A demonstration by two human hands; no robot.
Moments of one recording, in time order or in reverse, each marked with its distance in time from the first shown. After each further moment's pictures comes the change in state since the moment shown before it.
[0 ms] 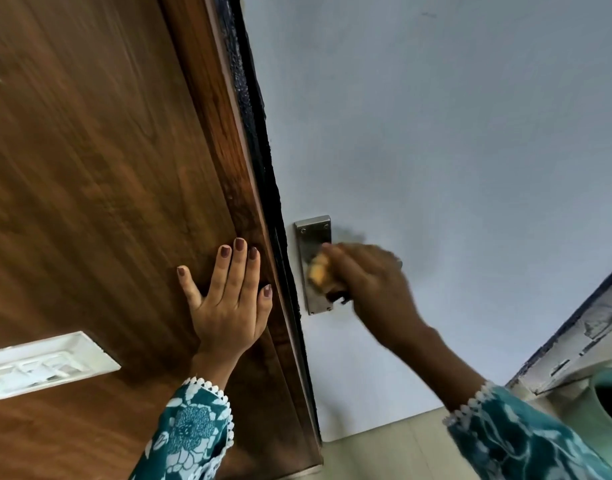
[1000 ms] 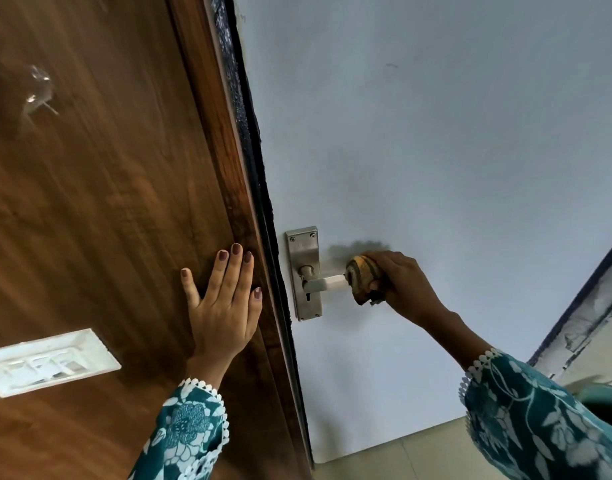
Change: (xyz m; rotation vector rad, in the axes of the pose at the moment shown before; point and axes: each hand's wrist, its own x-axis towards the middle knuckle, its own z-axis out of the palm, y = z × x) left_hand 0.003 0.000 -0.009 -0.070 -0.074 -0.050; right_hand -0.013 0.091 -0.015 0.048 -0.217 0.095
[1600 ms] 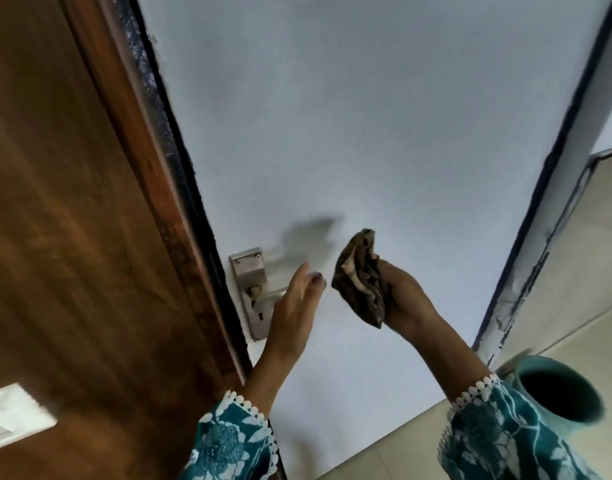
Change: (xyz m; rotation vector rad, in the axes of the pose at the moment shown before) left_hand 0.079 0.148 -0.042 -1.503 -0.713 -0.795; right_hand -0.036 -0.020 -0.064 1.551 0.168 0.534
